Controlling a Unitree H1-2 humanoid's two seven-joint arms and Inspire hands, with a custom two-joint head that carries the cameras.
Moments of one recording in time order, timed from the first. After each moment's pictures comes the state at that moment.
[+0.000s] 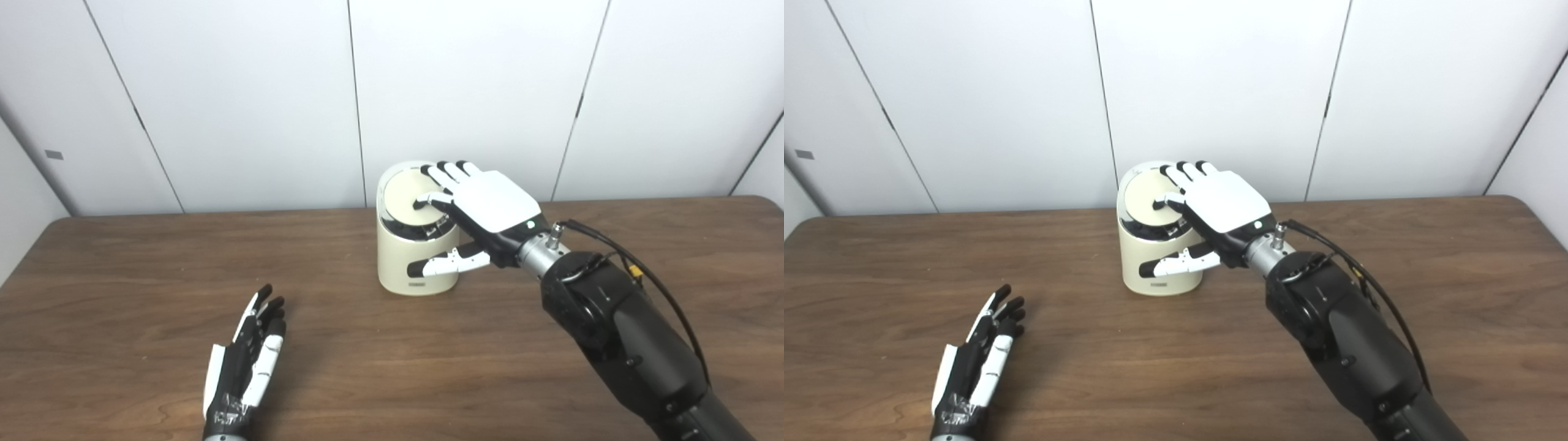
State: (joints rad) left arm 0.10 0.03 0.02 -0.14 0.12 -0.08 0.04; right arm -0.57 -0.32 0.39 -0.16 -1.02 0.13 0.39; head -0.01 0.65
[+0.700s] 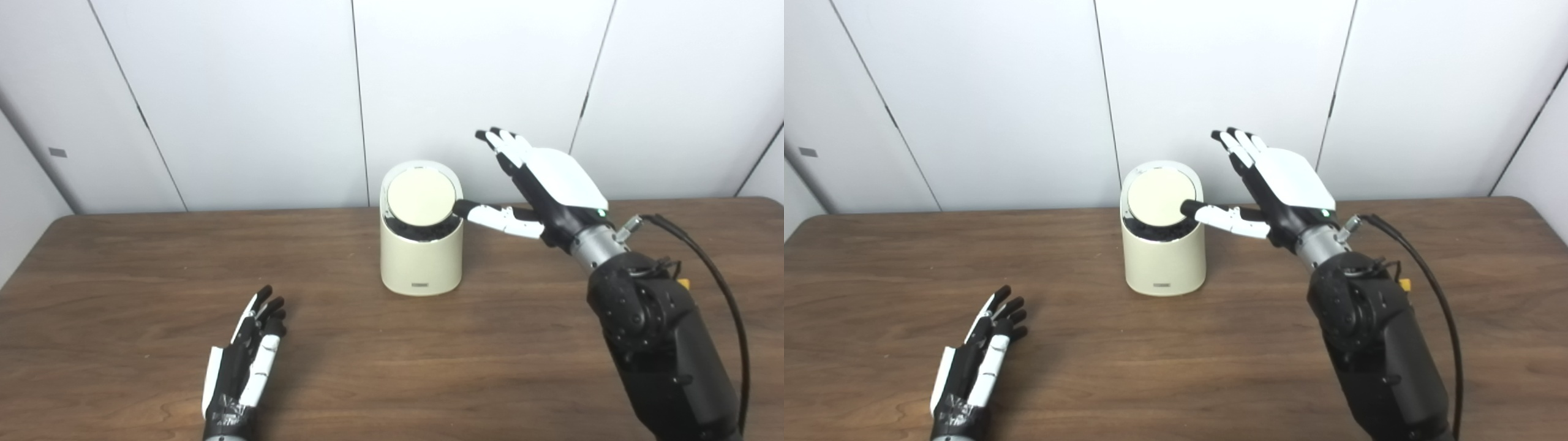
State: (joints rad) left arm 0.10 0.02 0.04 -0.15 0.02 -0.05 0.03; right arm -0.45 -0.26 0.13 -0.33 -0.87 0.29 0.42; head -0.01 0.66
